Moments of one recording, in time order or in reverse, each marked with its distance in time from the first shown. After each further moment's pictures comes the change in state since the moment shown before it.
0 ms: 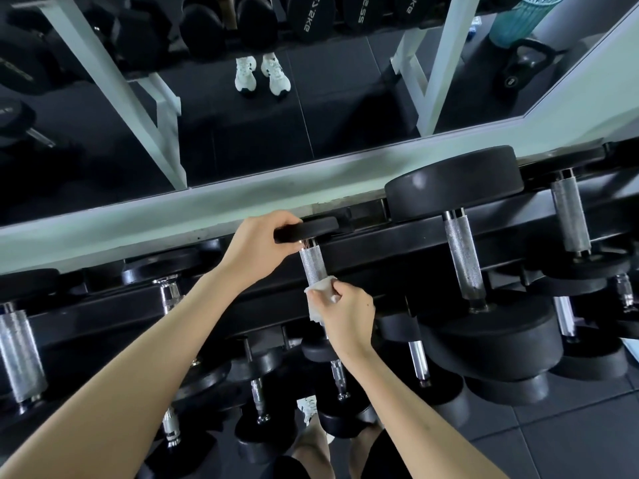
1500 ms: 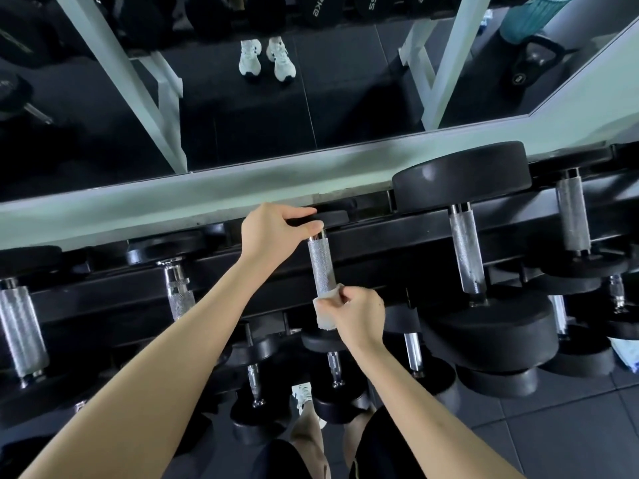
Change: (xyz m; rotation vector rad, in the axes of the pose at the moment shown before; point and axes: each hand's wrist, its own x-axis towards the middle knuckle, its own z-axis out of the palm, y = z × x) left_hand -0.003 0.008 0.013 -0.165 0.105 -0.210; right_hand -0.010 0.007 -0.008 -0.108 -0.047 0.090
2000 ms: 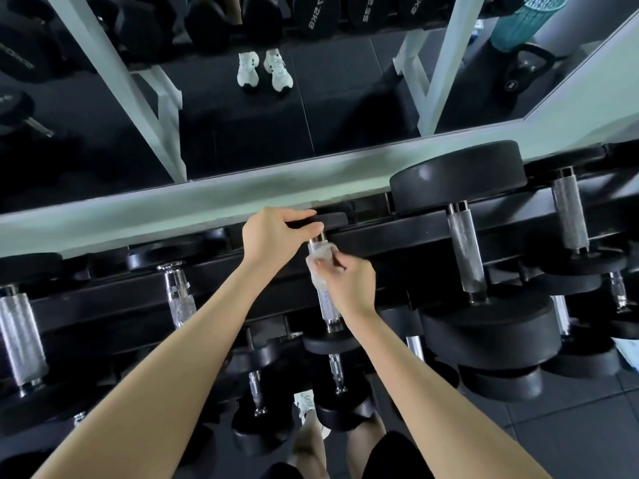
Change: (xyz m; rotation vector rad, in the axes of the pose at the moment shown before) left_hand -0.004 0.003 0.004 -0.012 0.039 -0.001; right_hand 0.025 -0.029 -0.002 0.289 -0.027 -0.093
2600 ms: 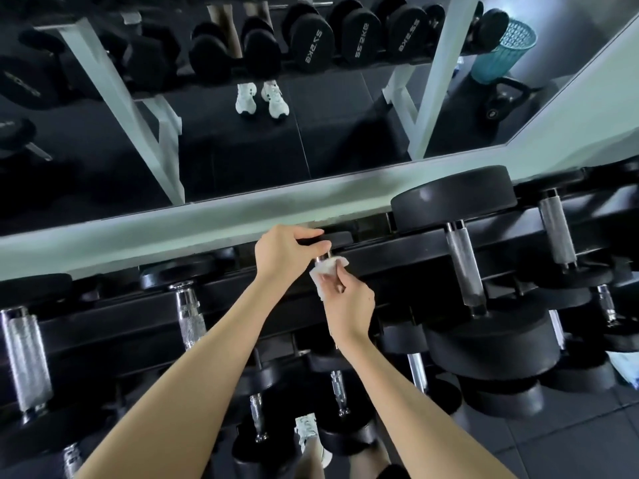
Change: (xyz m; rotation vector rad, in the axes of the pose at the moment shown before) left_hand 0.004 0.001 -0.004 0.004 -0.014 0.013; right_hand -0.007 0.005 0.023 -0.169 0.215 -0.068
